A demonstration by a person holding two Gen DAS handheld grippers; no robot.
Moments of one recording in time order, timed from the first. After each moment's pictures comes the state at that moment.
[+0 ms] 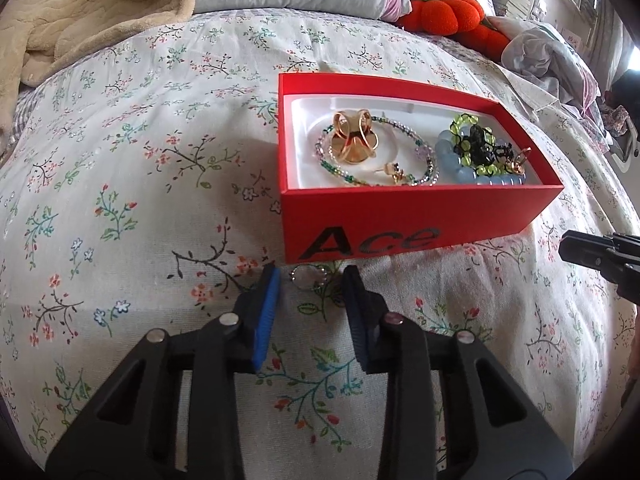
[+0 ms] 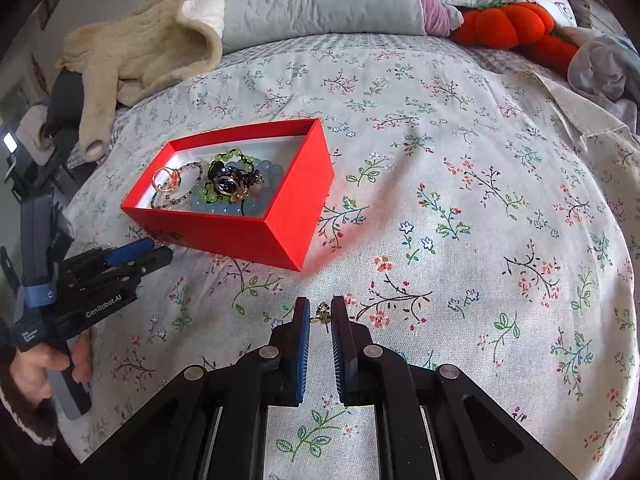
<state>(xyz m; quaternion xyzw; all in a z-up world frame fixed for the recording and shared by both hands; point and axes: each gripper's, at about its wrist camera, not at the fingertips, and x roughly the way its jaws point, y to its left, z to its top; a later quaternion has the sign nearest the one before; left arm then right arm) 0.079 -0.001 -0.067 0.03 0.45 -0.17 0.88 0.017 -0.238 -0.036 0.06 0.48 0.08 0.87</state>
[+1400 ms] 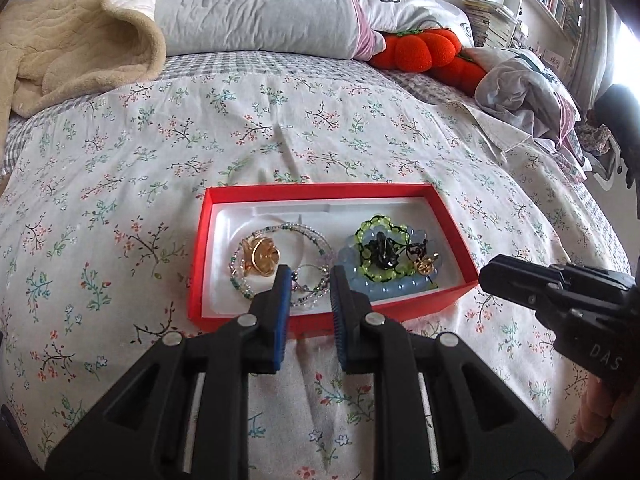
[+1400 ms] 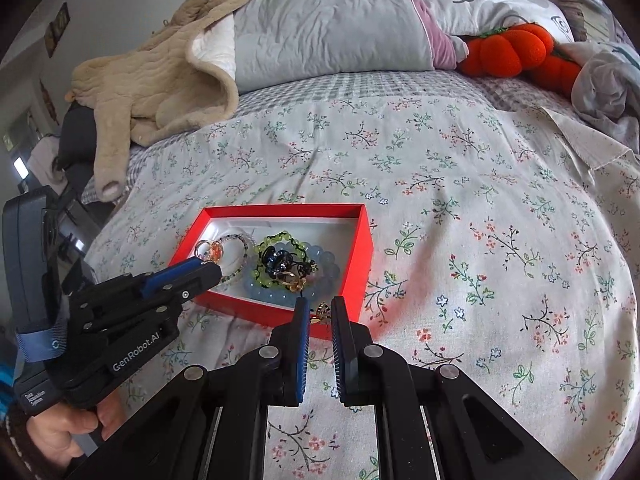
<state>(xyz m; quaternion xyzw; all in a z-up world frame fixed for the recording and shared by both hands) 0.086 -0.043 -0.009 0.01 0.41 -0.19 0.89 0.039 -0.217 0.006 0.09 0.42 0.09 0.90</state>
